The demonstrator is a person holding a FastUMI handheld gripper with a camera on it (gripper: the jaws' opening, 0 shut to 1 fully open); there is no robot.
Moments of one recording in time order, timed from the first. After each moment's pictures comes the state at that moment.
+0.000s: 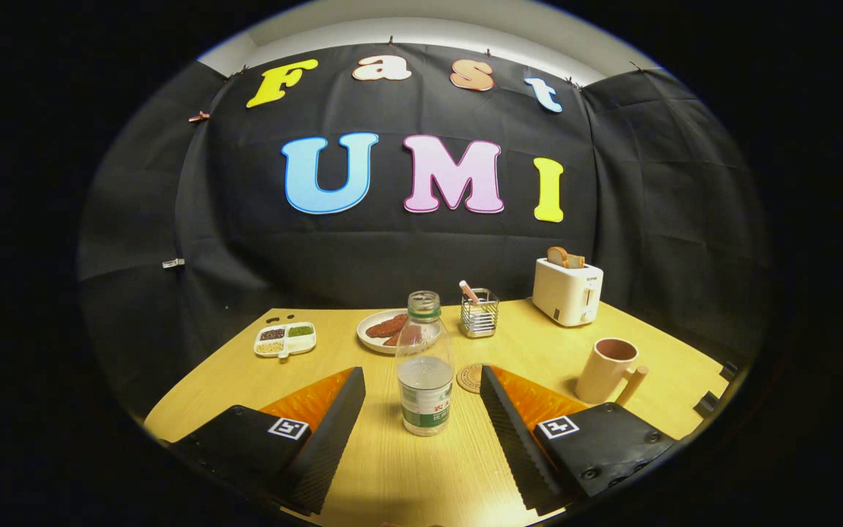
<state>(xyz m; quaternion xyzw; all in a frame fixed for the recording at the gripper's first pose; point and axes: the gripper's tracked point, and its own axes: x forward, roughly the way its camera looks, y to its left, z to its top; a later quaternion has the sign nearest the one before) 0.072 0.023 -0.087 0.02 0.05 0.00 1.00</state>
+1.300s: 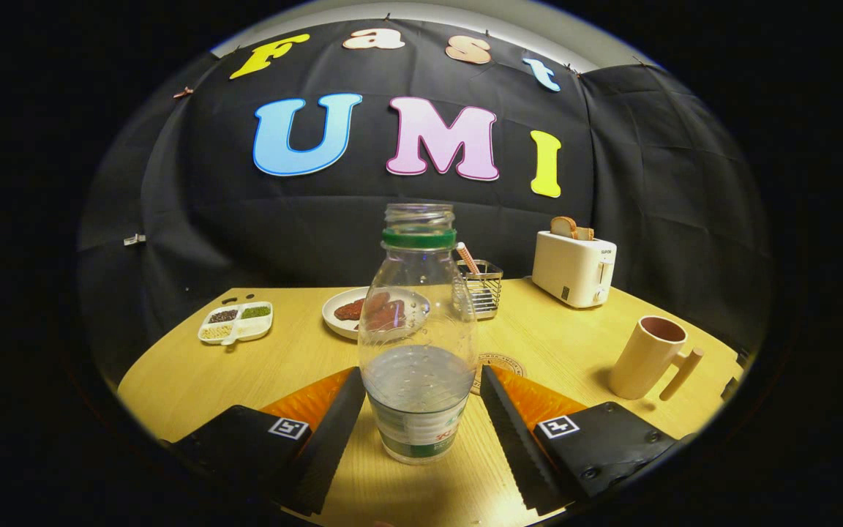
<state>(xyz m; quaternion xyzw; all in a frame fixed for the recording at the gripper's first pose) 0.171 0.020 -0.155 0.01 0.08 -0.04 1.00</state>
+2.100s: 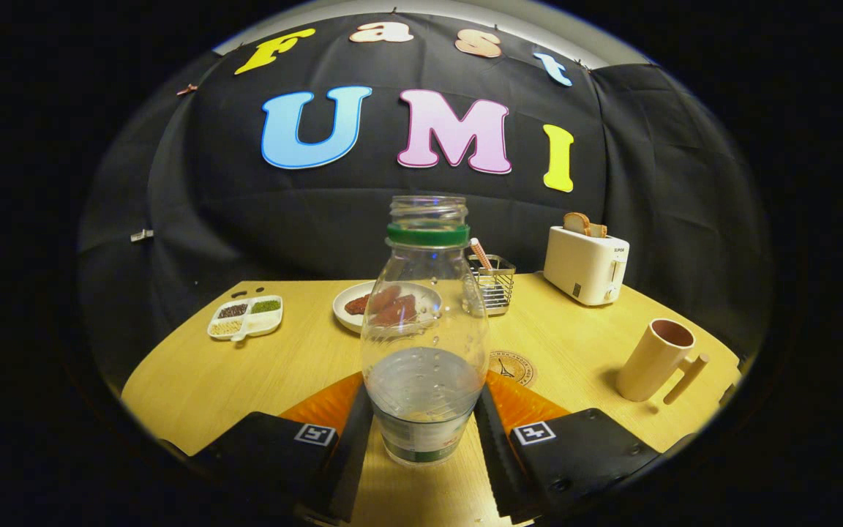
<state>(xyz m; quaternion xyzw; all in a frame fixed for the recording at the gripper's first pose) 0.168 0.027 -0.143 0.02 0.10 -0.02 0.99</state>
